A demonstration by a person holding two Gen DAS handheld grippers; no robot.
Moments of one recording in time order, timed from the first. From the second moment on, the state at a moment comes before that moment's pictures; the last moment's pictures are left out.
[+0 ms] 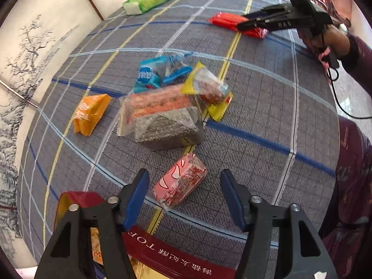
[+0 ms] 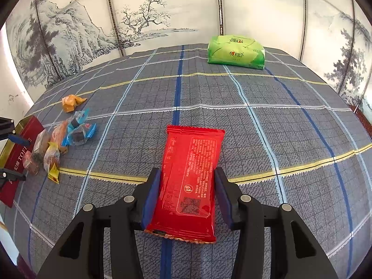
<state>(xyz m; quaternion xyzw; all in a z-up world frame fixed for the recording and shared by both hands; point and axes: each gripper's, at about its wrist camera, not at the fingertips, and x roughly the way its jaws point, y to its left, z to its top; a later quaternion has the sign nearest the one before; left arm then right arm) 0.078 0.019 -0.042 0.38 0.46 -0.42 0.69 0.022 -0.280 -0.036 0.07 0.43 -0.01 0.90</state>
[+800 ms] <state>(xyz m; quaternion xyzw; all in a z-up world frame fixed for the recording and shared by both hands) -0.013 0.058 0.007 0.07 0.48 -0.24 0.84 0.027 -0.272 -0.037 0.04 0.43 -0.02 0.90</state>
